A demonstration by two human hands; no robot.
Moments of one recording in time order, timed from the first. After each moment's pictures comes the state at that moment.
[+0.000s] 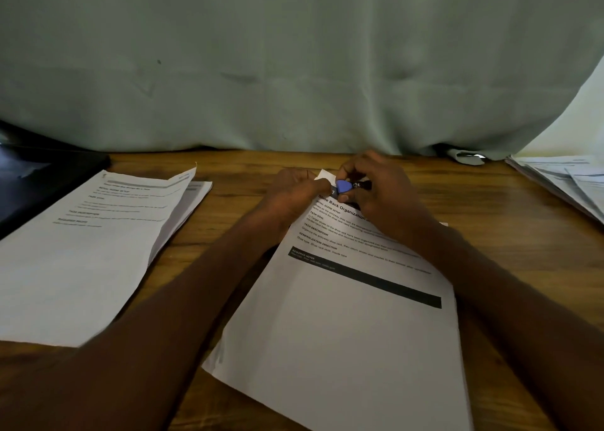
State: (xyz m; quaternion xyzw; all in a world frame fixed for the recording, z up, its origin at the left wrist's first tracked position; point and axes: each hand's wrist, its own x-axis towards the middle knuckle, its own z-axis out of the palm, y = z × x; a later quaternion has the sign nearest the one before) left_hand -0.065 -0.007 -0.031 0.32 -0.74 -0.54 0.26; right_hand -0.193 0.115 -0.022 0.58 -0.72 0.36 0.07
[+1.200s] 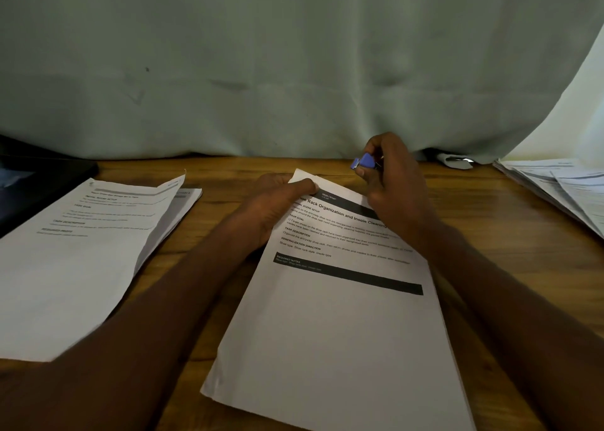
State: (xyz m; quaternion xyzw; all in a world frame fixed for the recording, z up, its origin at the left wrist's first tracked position) left_hand -0.055 -0.017 -0.030 0.28 -0.67 -0.66 0.23; right_hand -0.214 0.123 -0.020 0.51 -0.72 0.44 0.17
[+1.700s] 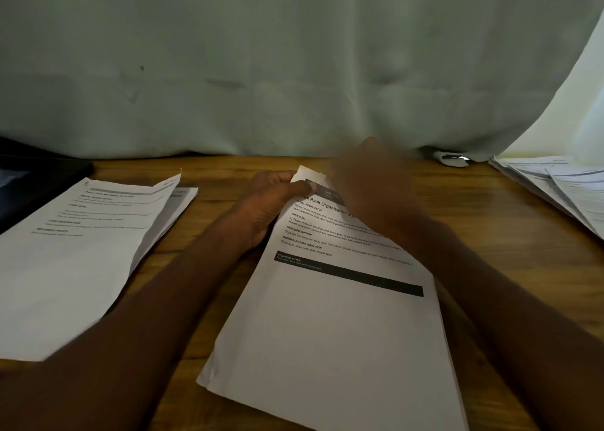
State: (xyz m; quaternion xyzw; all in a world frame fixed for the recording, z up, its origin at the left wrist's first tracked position) left_hand -0.054 -0.016 -0.034 0.22 -0.66 -0.67 0.25; right_hand -0.196 0.120 -0.014 0.55 -0.75 0.32 0.19
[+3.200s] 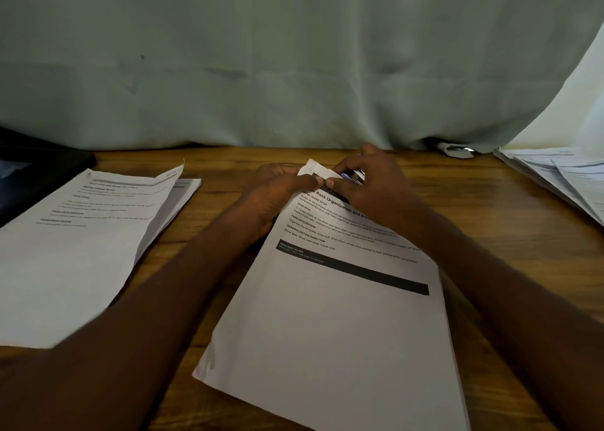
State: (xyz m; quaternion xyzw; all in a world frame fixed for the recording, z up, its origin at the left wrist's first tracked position) left_hand -0.056 -0.014 -0.033 0.28 -0.67 -0.64 0.24; right_hand -0.200 0.114 -0.019 0.54 -0.76 0.34 0.08
